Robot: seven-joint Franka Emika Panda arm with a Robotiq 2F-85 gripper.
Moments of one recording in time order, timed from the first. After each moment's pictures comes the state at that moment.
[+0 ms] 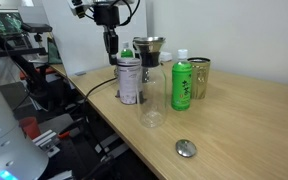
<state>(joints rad) -0.01 -0.53 0.12 -2.71 0.02 2.14 0.37</state>
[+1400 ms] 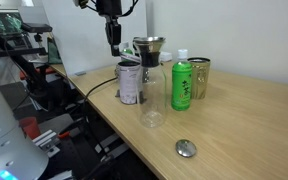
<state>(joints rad) -0.01 -0.51 0.12 -2.62 0.01 2.07 0.37</state>
